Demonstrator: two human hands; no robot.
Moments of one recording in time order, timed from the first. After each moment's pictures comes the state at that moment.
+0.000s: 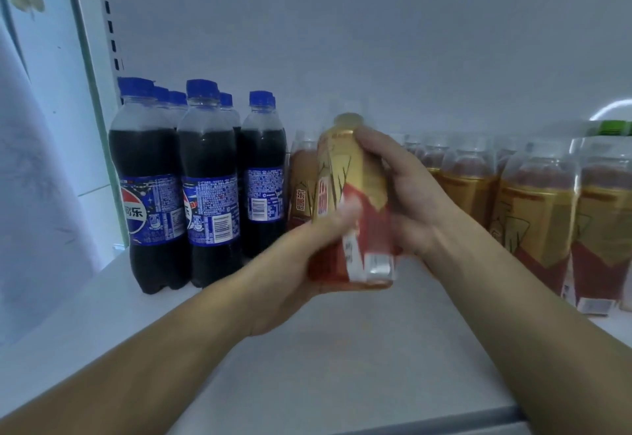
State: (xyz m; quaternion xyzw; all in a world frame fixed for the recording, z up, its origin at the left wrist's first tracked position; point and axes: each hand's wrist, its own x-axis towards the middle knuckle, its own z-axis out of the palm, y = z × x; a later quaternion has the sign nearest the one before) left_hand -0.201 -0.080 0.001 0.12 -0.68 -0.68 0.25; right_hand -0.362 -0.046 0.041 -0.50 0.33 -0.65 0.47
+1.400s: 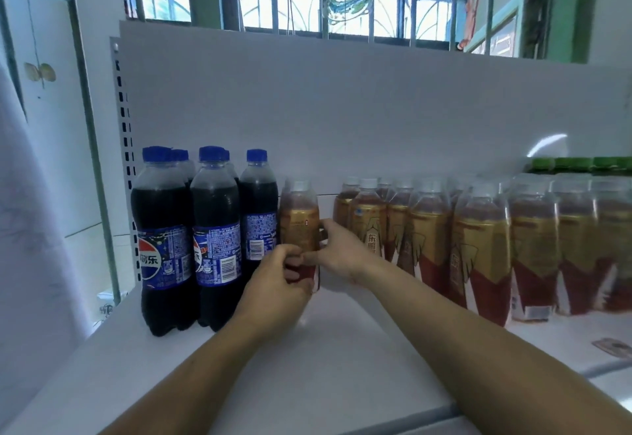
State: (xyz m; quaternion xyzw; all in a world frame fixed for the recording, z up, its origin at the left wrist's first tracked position) left_hand -0.199 -0.114 -0.018 0.31 -0.80 -0.34 0.37; right_hand -0.340 -0.079 0.015 -0.54 0.68 -0.46 0.18
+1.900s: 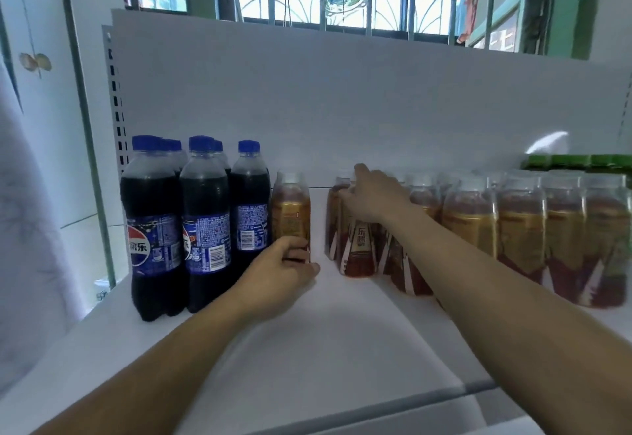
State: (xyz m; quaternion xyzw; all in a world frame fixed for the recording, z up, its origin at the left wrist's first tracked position) left_hand -0.211 -0.107 -0.009 0.28 -0.76 -0.50 0.32; right_hand -0.393 -0.060 0.077 -0.50 0.82 -0.23 -0.15
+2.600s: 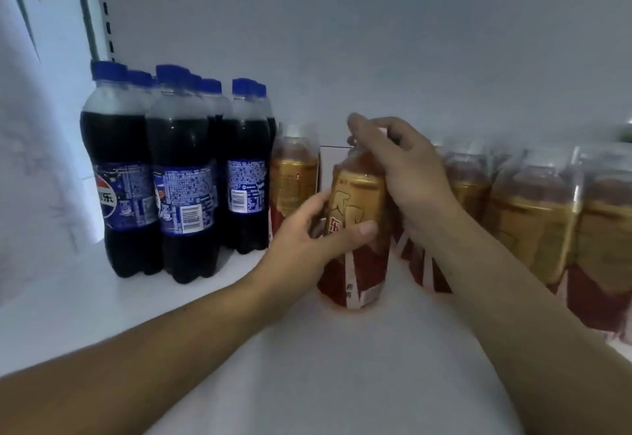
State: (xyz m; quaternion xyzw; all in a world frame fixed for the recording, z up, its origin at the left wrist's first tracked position) left_hand -0.254 -0.074 -0.013 0.22 -0.71 -0.55 0.39; right_hand -0.388 -0.037 0.051 -0.54 0.53 -0.64 0.14
